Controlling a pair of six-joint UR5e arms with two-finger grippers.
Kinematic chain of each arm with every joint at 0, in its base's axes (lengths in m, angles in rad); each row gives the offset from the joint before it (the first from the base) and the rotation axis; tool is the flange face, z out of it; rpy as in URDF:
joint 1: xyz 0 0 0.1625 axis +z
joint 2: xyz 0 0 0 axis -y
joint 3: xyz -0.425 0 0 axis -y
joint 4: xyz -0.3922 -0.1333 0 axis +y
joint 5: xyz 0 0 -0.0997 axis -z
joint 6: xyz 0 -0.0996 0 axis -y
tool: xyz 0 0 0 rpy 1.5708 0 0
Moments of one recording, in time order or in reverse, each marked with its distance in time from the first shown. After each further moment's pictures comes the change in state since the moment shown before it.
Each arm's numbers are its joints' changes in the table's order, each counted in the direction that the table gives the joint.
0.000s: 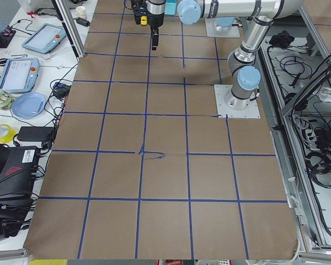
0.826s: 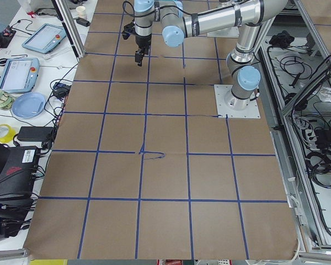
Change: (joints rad) left arm 0.054 -0.092 -0.029 -0.100 -0.005 0.378; right arm 0.033 -0.107 -0.036 -0.076 0.018 0.168
